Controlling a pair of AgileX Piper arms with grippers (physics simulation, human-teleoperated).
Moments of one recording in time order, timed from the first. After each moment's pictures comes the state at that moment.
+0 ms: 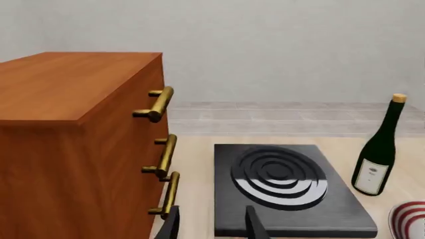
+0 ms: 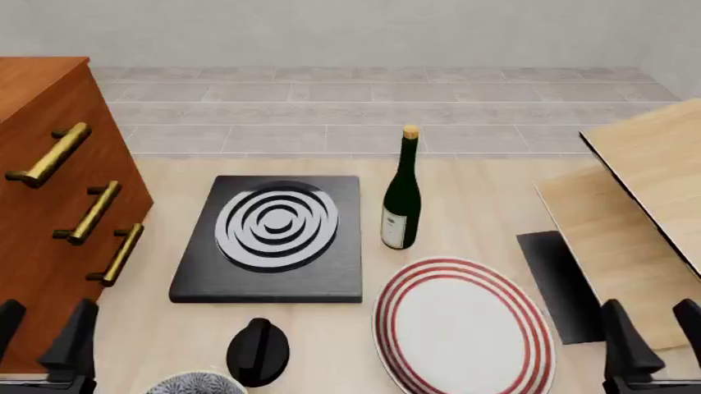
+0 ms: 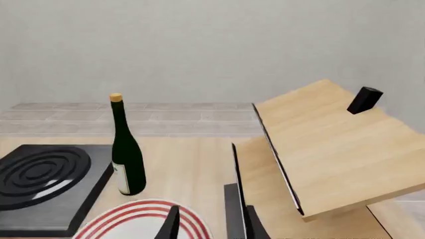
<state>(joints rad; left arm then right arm) 0.01 0.00 -0.01 0.01 0.00 0.00 0.01 0.00 0.00 0.00</state>
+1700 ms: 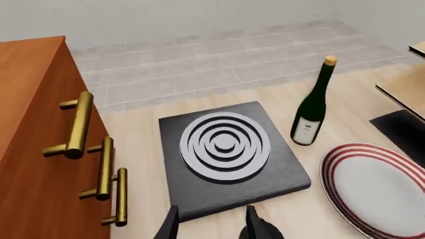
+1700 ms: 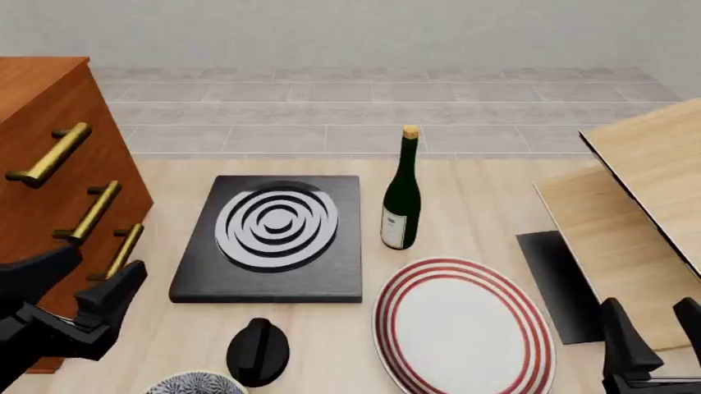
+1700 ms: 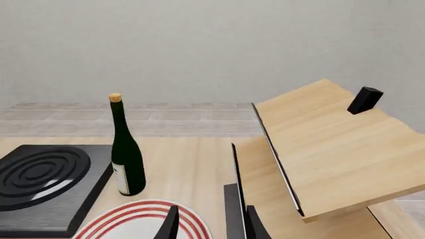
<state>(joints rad) -0.26 0.41 -0.41 0.31 0.01 0.00 0.02 0.00 -0.02 0.00</state>
